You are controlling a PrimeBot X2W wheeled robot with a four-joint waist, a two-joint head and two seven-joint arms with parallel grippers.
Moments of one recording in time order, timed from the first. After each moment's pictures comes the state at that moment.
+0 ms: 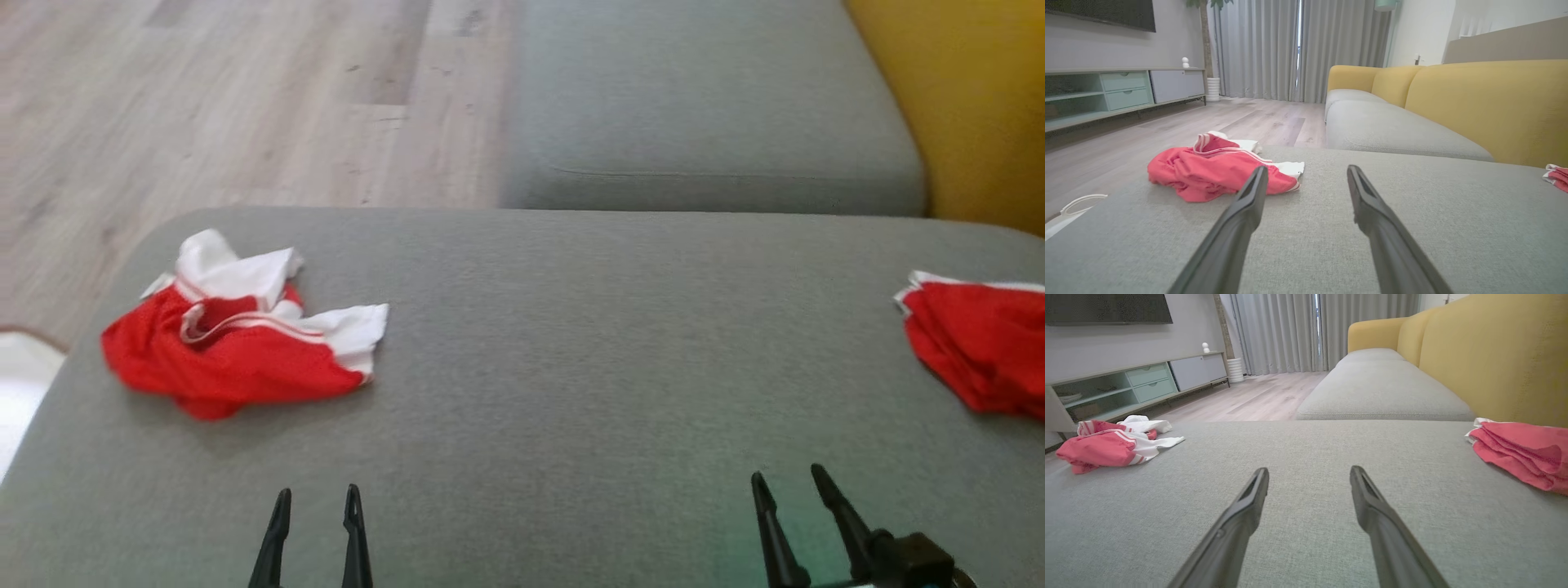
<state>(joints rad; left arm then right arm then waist) 0.27 0.06 -0.23 0.08 -0.16 0.13 -0.26 0.22 -0.05 0.12 0.24 0.12 0.12 -0.25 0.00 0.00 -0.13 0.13</state>
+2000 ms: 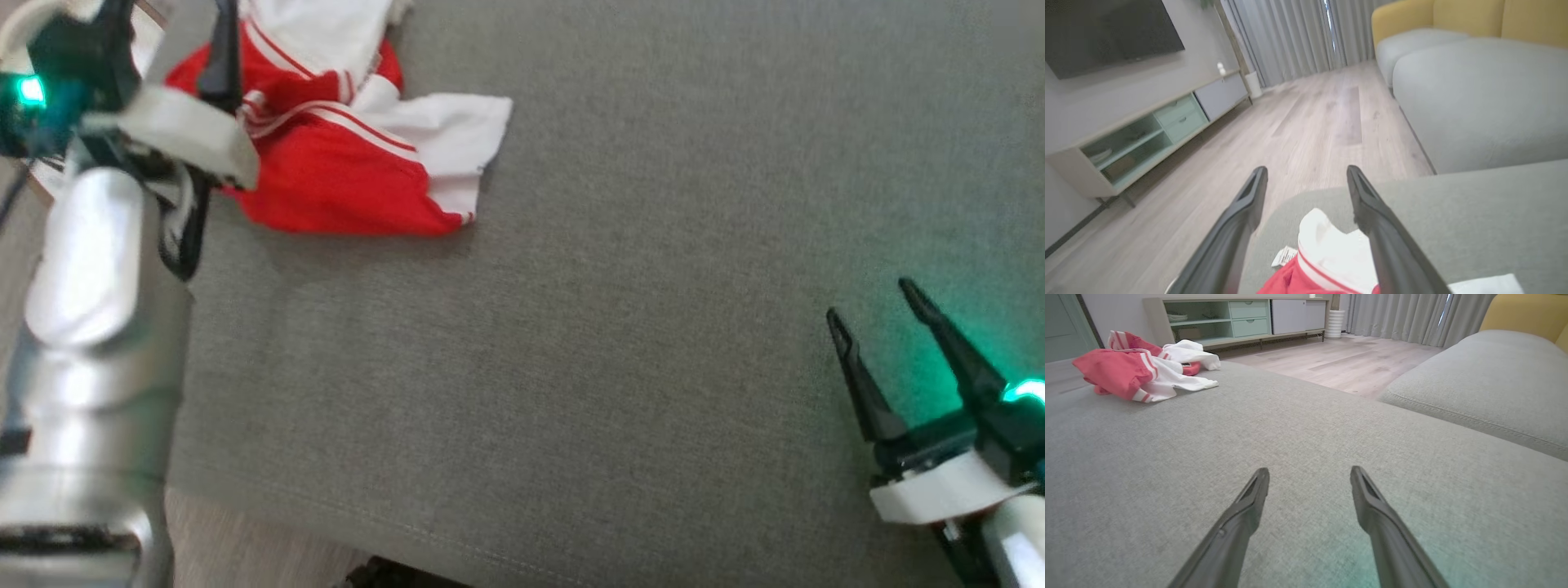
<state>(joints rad) -0.81 0.19 -0.13 0.54 -0.10 -0.10 -0.06 0.02 -0.37 0.16 0.05 0.10 0.12 -0.25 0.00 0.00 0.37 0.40</state>
